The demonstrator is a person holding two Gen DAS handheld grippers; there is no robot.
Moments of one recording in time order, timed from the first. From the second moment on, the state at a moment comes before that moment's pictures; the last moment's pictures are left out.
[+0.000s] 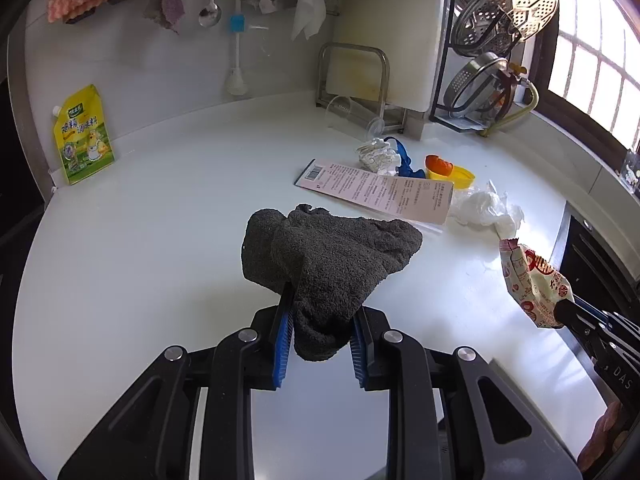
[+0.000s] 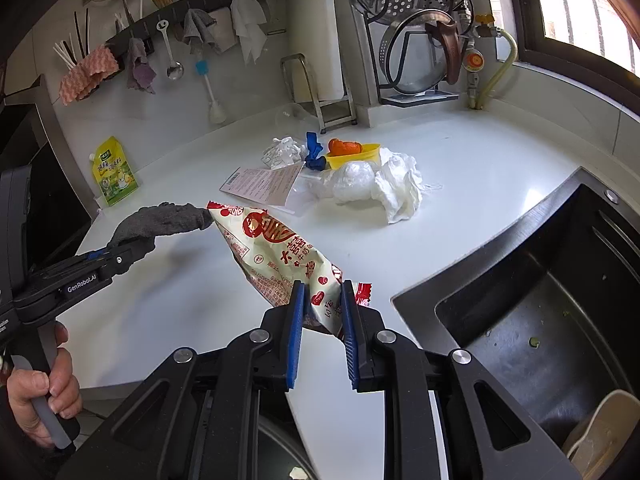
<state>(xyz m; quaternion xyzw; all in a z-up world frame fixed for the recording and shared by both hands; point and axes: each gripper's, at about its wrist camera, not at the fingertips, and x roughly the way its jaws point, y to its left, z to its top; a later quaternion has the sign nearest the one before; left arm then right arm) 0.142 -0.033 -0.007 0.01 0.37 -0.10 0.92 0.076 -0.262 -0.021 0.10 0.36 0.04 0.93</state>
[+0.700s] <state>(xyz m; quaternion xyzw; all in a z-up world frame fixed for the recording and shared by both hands) -0.008 -0.020 -0.023 0.05 0.37 -0.13 0.92 -0.058 -0.213 -0.040 0.10 0.38 0.03 0.92</state>
